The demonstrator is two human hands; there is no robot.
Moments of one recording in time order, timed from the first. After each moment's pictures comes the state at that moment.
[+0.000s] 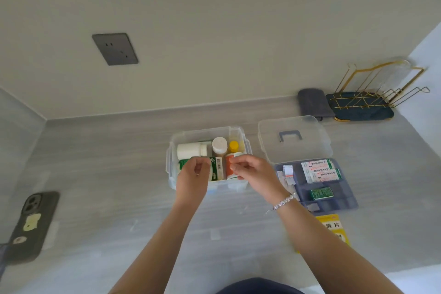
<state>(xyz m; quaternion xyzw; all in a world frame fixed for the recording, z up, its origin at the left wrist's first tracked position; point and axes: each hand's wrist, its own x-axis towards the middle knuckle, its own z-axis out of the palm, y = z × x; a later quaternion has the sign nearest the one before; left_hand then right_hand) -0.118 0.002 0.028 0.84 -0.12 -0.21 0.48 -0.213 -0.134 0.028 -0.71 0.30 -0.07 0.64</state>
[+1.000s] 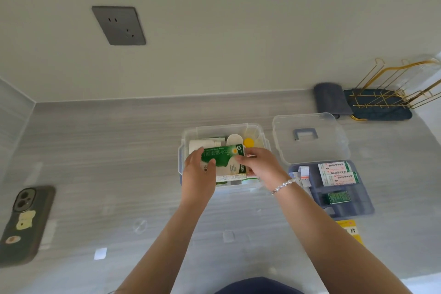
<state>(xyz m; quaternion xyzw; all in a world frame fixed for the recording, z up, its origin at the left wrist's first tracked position) -0.079 0.009 0.012 0.86 -0.10 -0.24 0.45 -0.144 -0.137 0.012 -0.67 0.42 0.04 0.61</state>
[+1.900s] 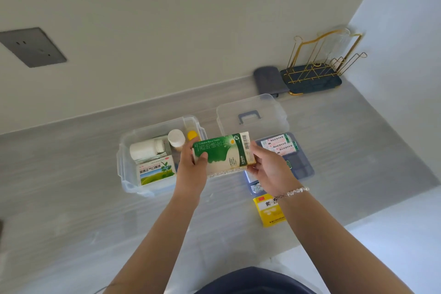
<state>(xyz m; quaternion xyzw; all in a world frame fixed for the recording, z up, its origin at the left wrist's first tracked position) -0.177 -0.066 0.036 0.72 -0.09 -0.35 0.60 -0.292 -0.182 0.048 -0.35 0.47 -0.15 0.80</state>
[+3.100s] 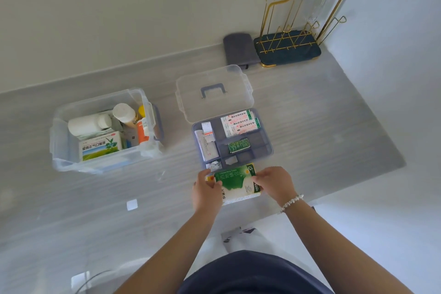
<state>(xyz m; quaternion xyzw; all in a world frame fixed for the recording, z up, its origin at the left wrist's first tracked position) -0.340 -0.119 -0.065 0.82 0.00 -0.41 0.40 -0.445 -0.246 -0.050 -0.71 0.56 0.15 0.40</state>
